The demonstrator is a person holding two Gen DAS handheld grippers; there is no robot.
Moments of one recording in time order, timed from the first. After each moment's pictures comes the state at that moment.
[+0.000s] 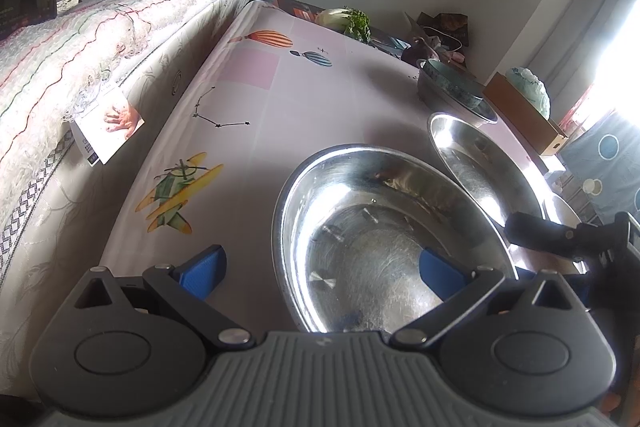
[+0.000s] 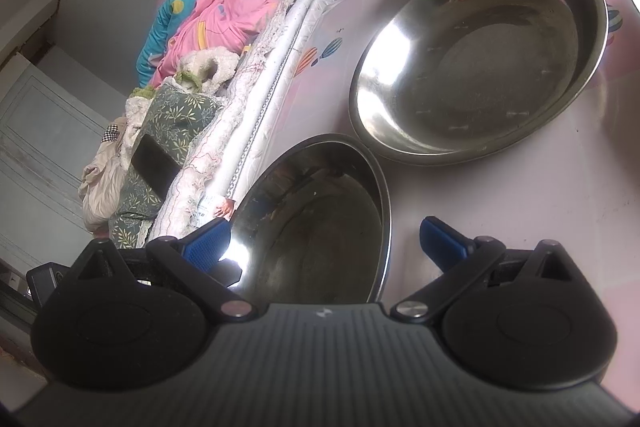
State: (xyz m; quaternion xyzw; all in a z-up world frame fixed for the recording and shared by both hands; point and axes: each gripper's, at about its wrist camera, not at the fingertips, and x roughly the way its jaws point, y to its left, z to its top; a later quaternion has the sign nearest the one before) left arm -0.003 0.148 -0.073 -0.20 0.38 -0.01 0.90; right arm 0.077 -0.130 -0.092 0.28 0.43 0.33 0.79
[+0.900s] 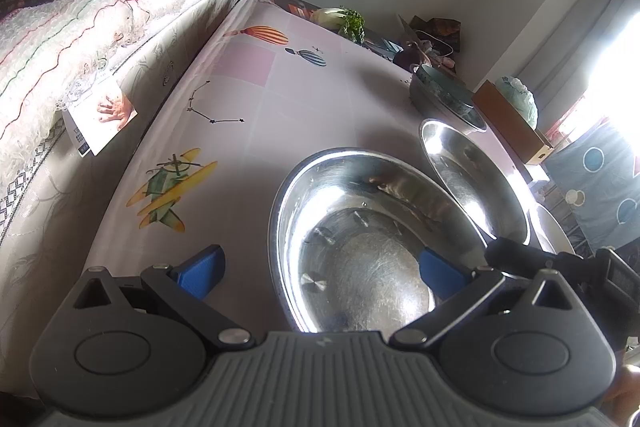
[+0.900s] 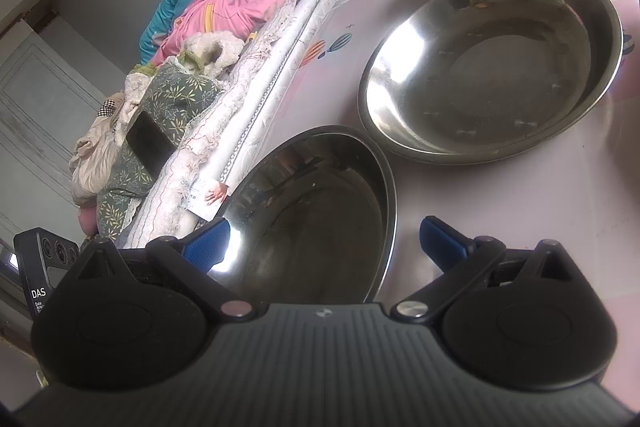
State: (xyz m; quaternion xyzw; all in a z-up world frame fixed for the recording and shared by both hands) left arm -0.002 0.158 -0.074 -0.23 0.38 -0.03 0.89; right arm 0.072 -0.123 -0.088 0.24 0.43 0.34 0.81
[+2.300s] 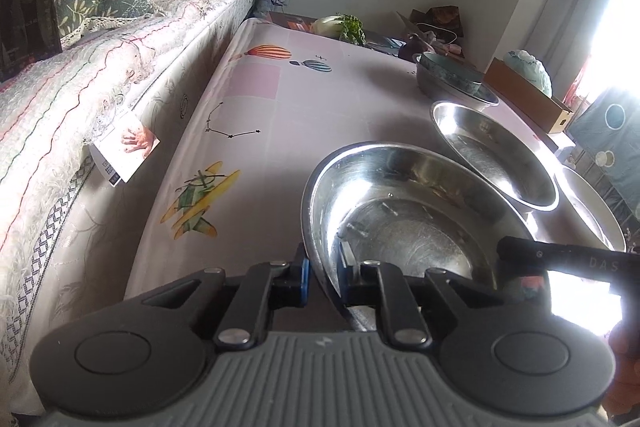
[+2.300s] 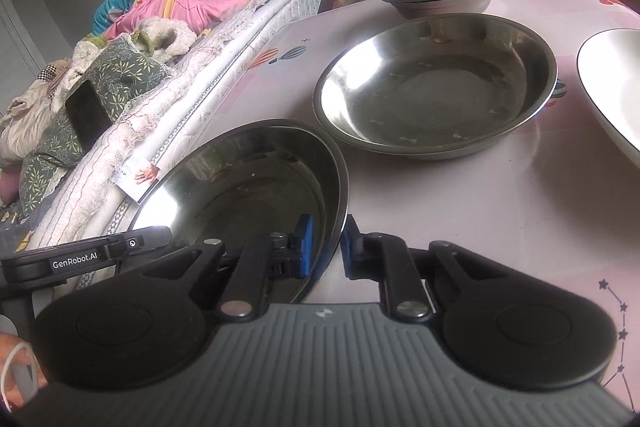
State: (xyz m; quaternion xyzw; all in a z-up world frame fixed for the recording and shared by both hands) left arm -0.023 0.144 -0.071 -0.13 0.37 -0.01 0.92; right arm 0.034 -0.118 -0.079 0.12 0.39 0.25 0.88
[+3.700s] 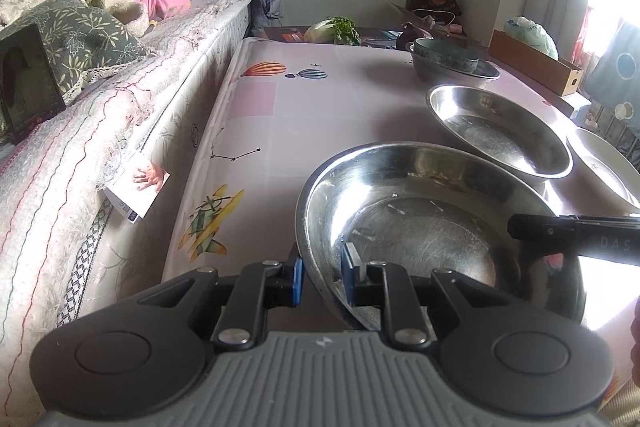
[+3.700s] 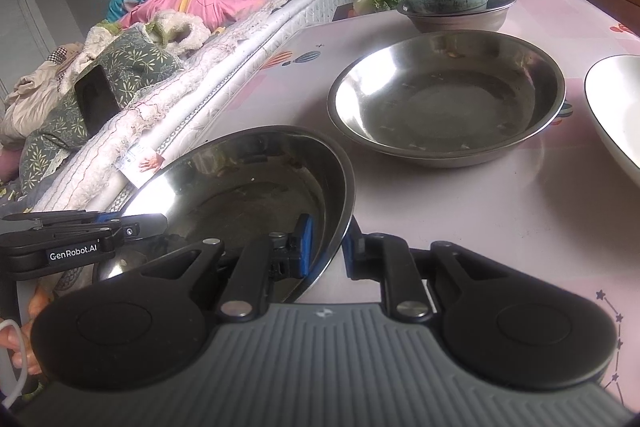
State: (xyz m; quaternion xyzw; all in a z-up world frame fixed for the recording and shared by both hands) left arm -0.023 0.122 -0.062 -0.04 0.37 0.01 0.93; right arm 0.024 -0.115 -0.079 0.09 0.37 0.27 0.89
